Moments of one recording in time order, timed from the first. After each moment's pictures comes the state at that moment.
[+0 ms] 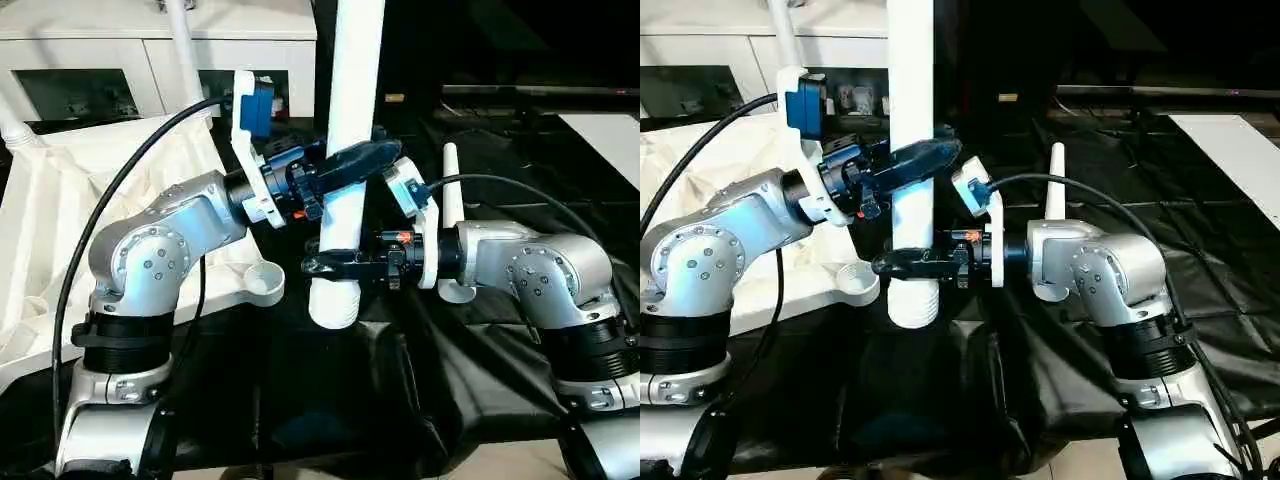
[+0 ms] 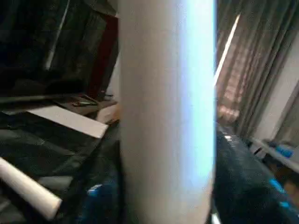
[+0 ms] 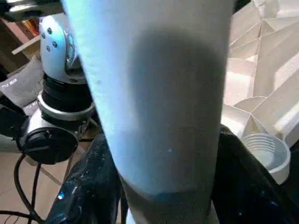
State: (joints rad) left arm -0.70 0.22 0.09 -0.07 -0.87 0.85 -0.74; right arm -0.67 -0.38 0.15 0.00 0.71 1.01 0.99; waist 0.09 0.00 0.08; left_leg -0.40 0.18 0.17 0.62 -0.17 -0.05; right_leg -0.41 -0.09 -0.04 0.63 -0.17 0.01
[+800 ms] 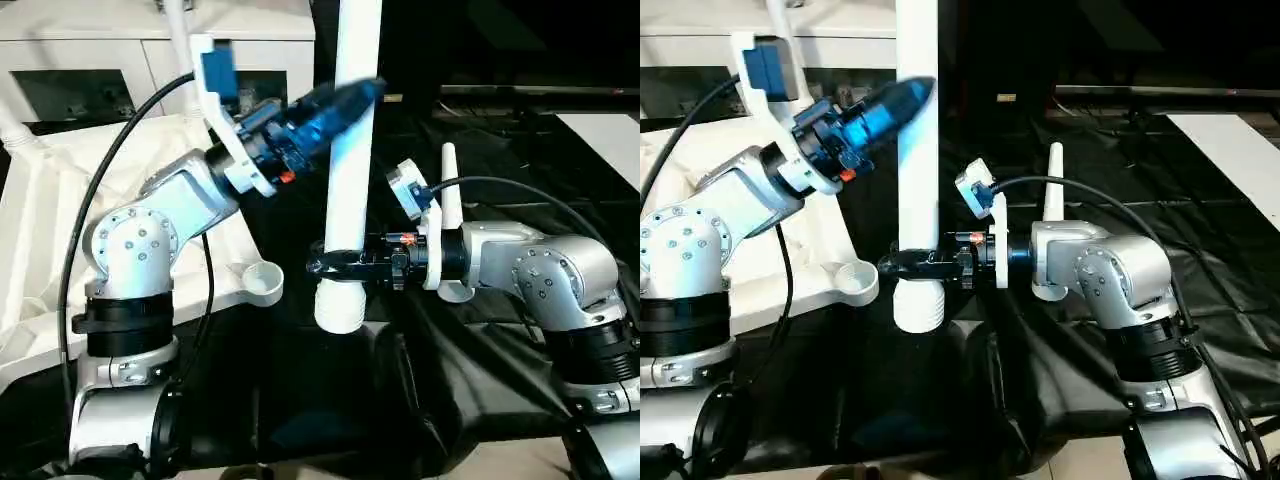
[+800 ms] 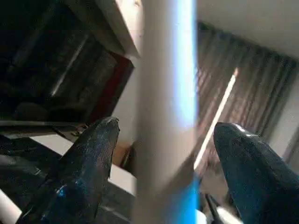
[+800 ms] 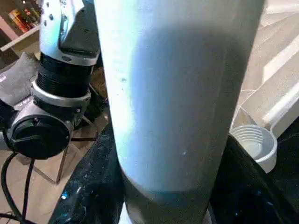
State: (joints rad) left arm -0.76 0.17 0.25 0.03 -0.99 0.84 -0.62; right arm -0.65 -0.40 0.15 -0.01 0.70 1.01 0.99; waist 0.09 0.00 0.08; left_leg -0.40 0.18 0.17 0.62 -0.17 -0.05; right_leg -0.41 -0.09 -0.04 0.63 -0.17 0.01
